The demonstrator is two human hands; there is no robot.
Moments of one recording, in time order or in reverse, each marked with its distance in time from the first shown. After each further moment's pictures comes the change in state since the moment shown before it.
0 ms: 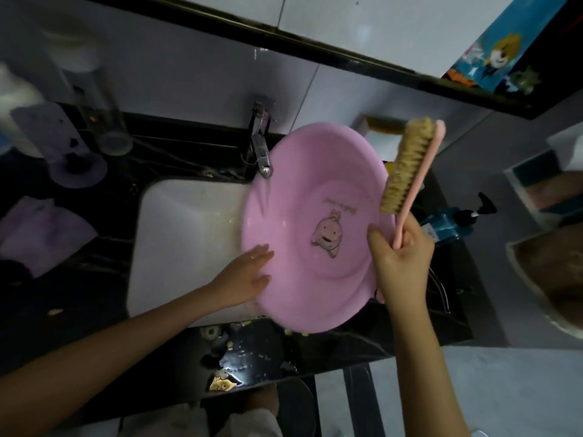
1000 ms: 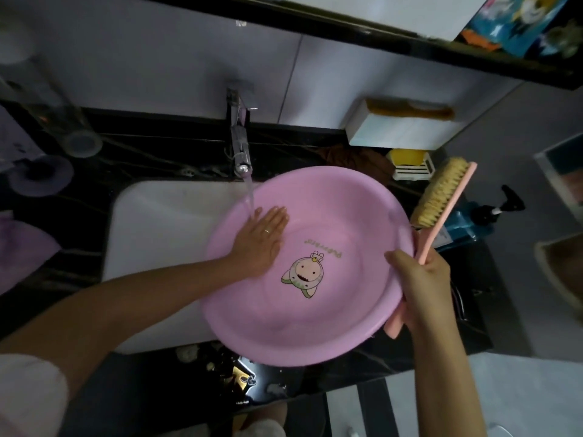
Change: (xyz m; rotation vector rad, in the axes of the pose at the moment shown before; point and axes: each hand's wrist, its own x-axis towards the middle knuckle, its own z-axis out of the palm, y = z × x) left_hand 0.104 -0.007 0.009 0.901 -0.038 0.025; right_hand 0.023 0.053 -0.028 0.250 -0.008 0.565
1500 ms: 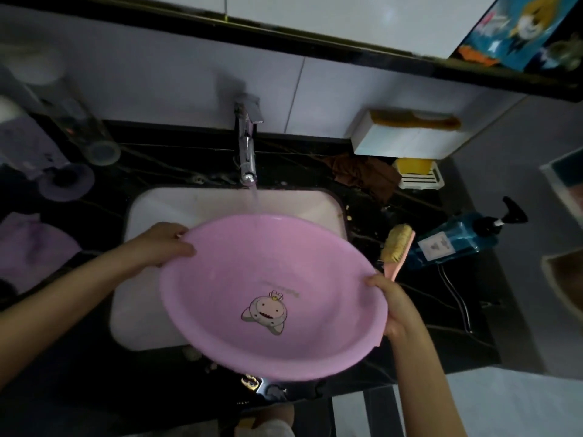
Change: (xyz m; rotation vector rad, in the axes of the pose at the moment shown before) left_hand -0.120 -0.103 -0.082 -1.193 -0.154 -0.672; right_hand 0.050 0.082 -0.009 0.260 -0.195 0.570
